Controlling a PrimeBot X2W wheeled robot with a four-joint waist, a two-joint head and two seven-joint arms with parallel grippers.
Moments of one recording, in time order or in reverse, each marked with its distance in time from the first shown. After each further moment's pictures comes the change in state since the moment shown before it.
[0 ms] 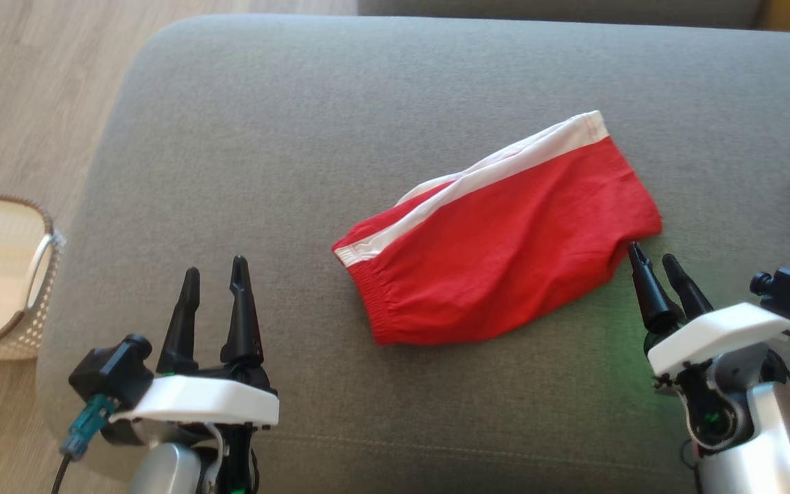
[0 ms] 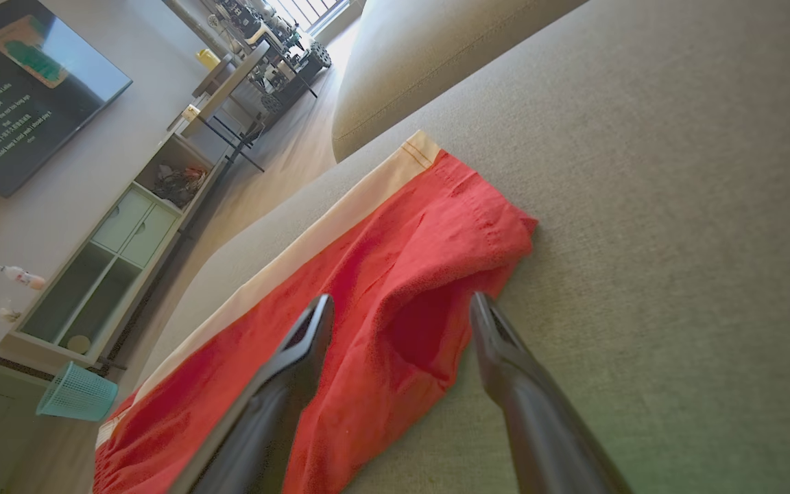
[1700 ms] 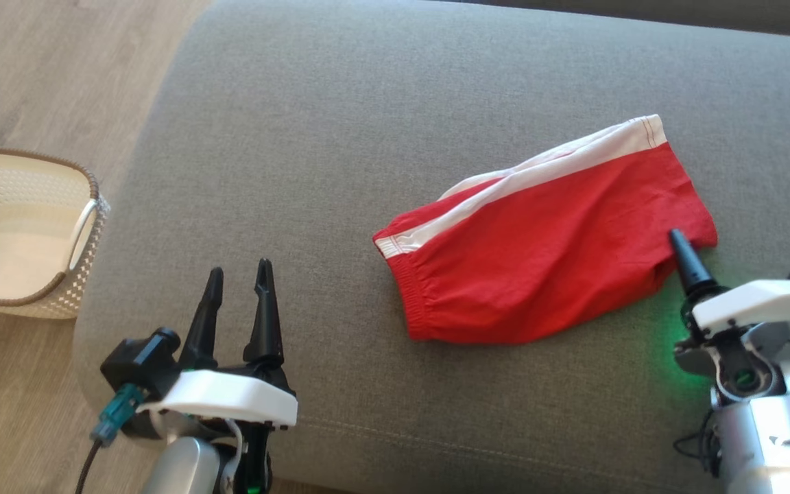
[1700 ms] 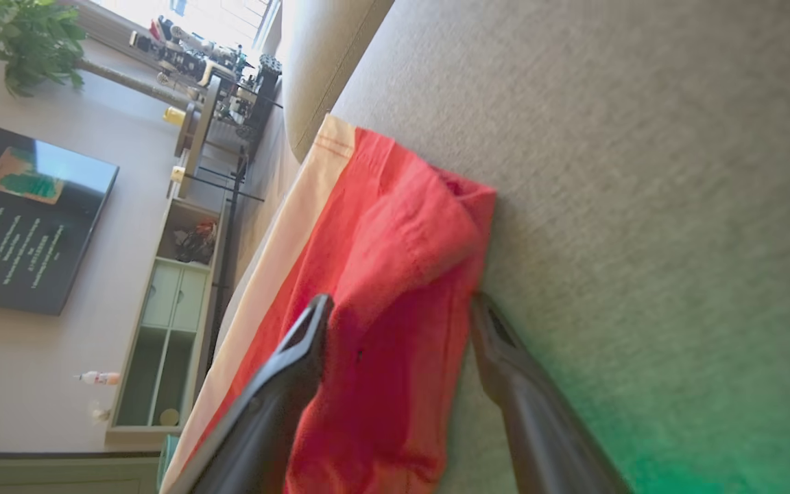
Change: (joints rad) left arm -0.034 0.000 -0.046 0.065 0.033 -0.001 0.000; right arm -0.204 0.001 -0.188 0.350 0.259 0.000 0.086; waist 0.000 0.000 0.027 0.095
